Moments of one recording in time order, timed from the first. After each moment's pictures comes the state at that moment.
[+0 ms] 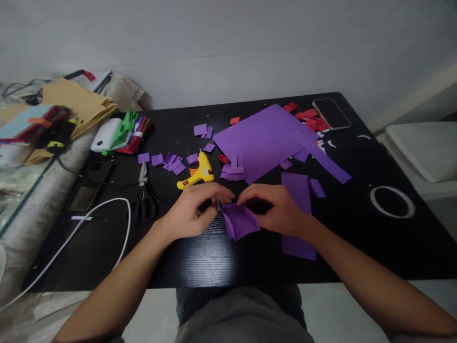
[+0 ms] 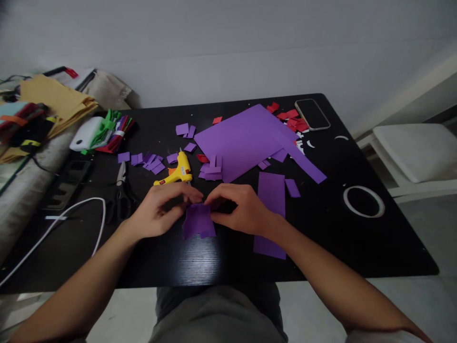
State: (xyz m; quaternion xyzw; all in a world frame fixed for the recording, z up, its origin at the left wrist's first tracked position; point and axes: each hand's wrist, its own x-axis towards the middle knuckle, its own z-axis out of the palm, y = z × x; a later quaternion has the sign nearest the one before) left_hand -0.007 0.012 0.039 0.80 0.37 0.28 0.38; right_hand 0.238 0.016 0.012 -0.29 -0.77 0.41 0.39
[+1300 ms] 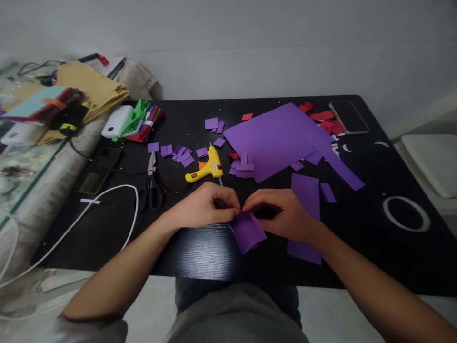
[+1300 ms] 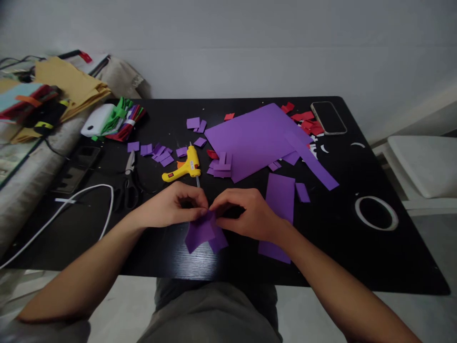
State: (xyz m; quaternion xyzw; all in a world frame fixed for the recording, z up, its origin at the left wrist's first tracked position) left_hand -0.004 0.014 0.036 0.69 0.39 0.18 0.59; right_hand 0.237 0.012 0.016 -0.28 -0.77 0.46 0.34
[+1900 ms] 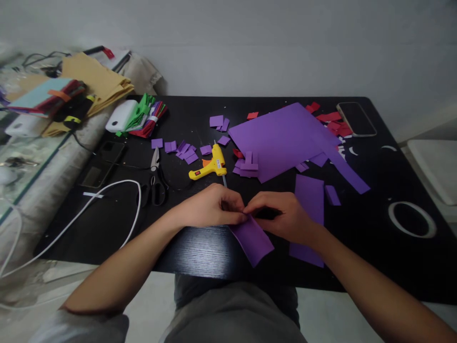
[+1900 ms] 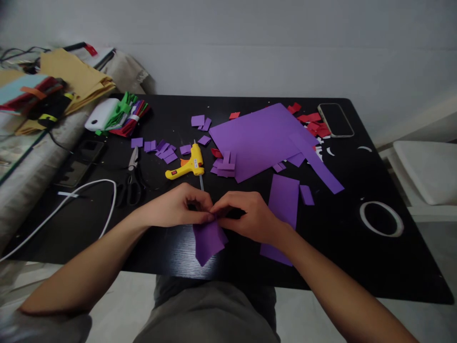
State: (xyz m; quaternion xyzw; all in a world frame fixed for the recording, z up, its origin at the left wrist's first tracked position) left_hand 0.000 0.014 0.035 0.67 0.38 0.14 0.62; right_hand 0.234 0.010 0.007 -0.27 -0.78 0.45 0.34
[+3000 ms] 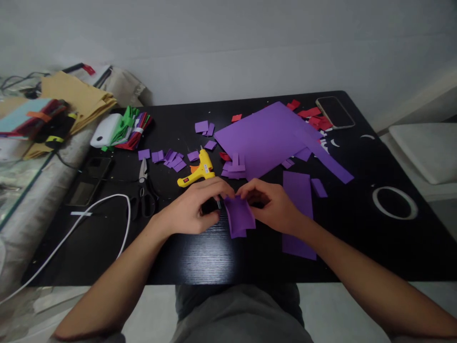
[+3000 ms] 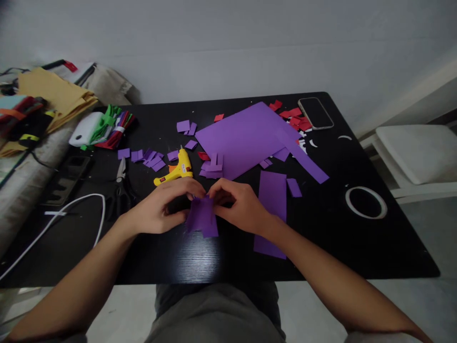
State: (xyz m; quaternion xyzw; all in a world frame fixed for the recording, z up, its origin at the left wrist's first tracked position) left_hand -0.014 0.022 0.036 0.85 0.30 0.24 0.37; right_hand 0.230 0.014 0.002 -0.36 -0.65 0.55 0.38
